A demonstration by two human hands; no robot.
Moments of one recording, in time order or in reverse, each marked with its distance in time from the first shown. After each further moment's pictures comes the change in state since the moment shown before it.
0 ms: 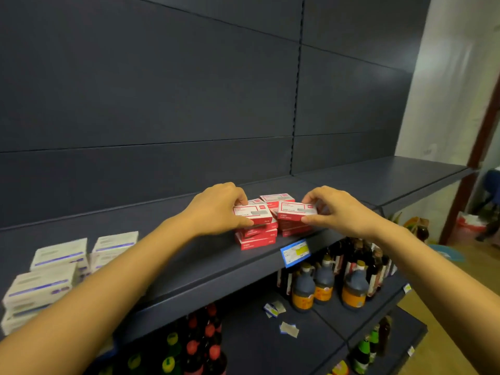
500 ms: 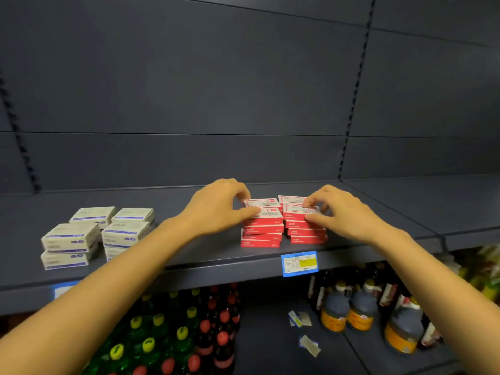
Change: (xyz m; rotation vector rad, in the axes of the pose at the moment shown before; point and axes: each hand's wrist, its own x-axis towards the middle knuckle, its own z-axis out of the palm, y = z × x) left_hand -0.001 0.021 0.021 0.052 0.229 -0.276; right_hand 0.055 0.042 0.012 -0.011 -0.100 -0.263
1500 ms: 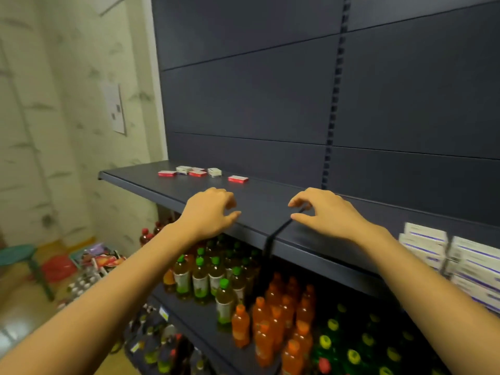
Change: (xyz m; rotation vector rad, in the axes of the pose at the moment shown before) left_hand -0.347 -0.234 -0.233 0.575 0.109 -0.785; right_hand 0.065 -0.468 0.143 0.255 -0.179 -0.819
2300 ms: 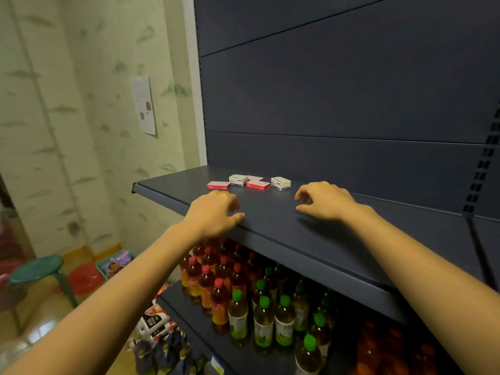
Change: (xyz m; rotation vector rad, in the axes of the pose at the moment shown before) left_hand 0.097 -0.281 0.051 -0.007 -0.090 -0.103; right_hand 0.293 -0.100 0.146 -0.096 -0.113 0.084
